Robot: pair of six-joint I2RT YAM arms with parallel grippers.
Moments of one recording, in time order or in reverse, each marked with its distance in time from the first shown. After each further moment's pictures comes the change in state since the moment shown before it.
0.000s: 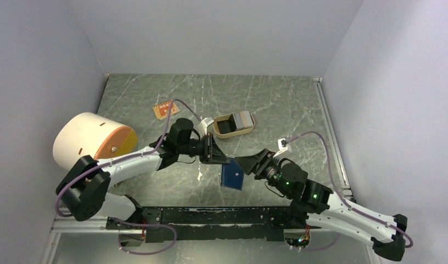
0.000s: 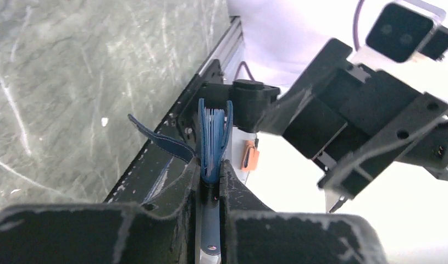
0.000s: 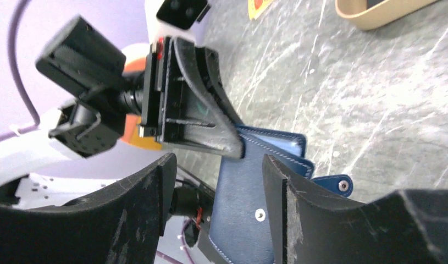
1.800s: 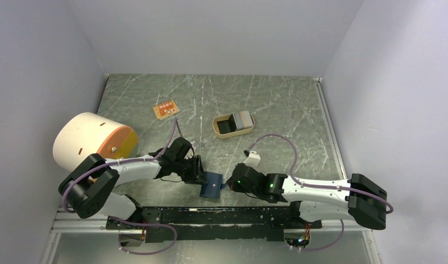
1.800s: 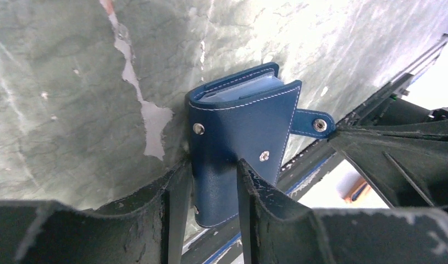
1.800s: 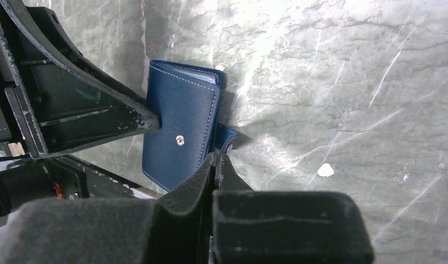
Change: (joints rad) left arm 0.023 0.007 -0.206 -0.283 -0.310 0.238; right arm 0.089 0.624 0.060 -0.068 -0.022 0.139
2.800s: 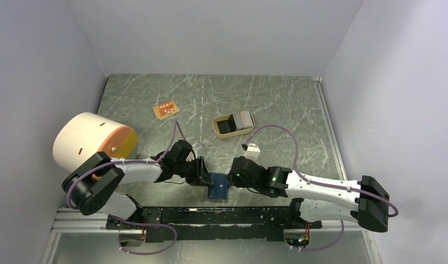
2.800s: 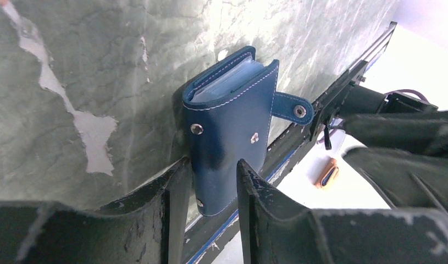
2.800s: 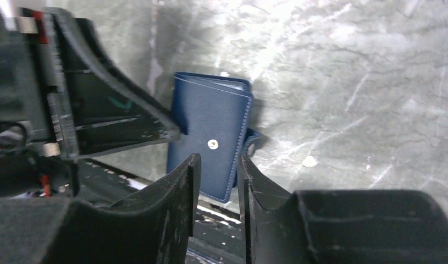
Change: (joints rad) left arm -0.026 0.036 -0.067 0.228 0.095 -0.116; right arm -0.022 -0.049 0.160 -0.222 0.010 -0.140
